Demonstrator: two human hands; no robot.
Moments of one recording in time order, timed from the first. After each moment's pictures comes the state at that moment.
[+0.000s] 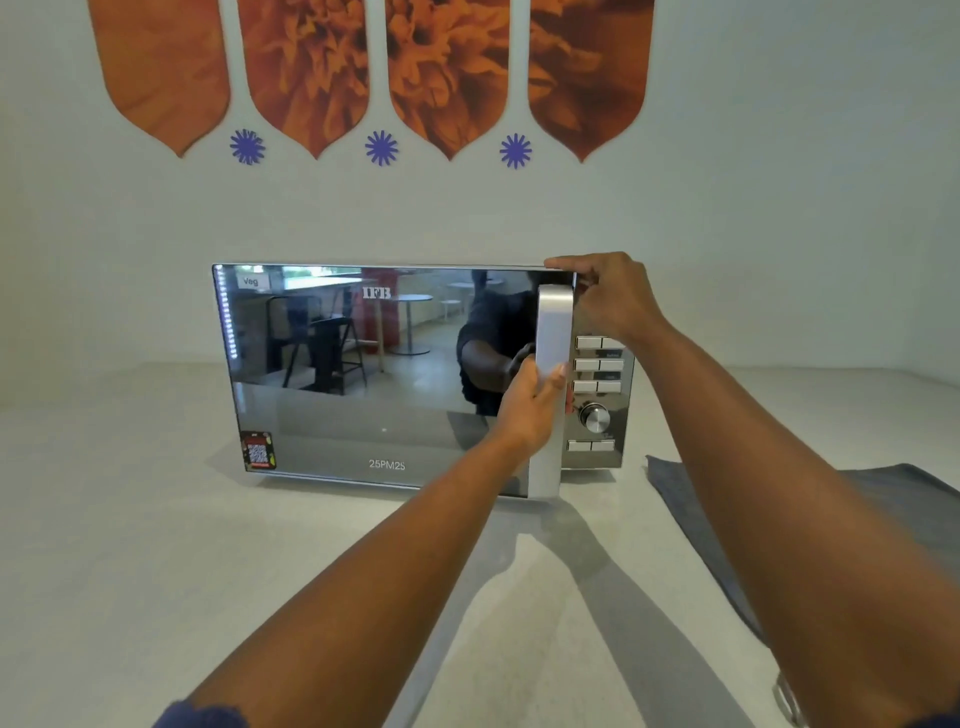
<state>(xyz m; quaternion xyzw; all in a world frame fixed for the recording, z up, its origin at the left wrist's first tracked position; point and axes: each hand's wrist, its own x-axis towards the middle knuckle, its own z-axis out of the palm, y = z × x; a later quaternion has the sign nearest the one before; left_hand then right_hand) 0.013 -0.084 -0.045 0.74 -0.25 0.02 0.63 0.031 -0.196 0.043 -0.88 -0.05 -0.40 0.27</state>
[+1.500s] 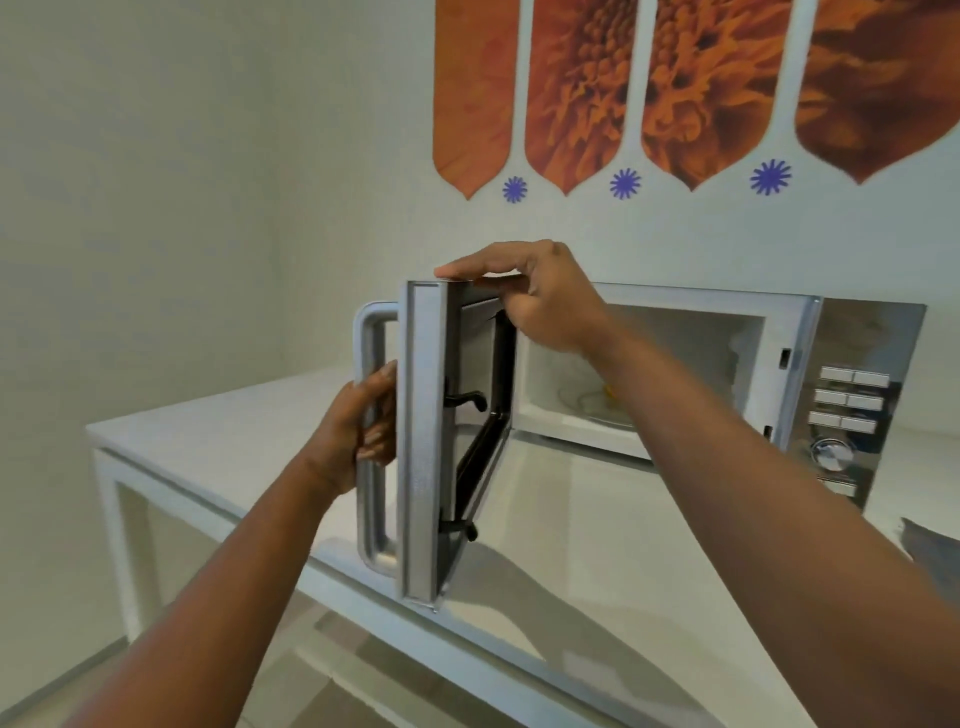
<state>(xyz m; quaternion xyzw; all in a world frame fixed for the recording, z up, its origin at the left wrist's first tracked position) -0.148 0.233 -0.049 0.58 -0.18 0.13 0.78 -0.089 0.057 0.056 -0.70 -0.55 -0.25 0.38</state>
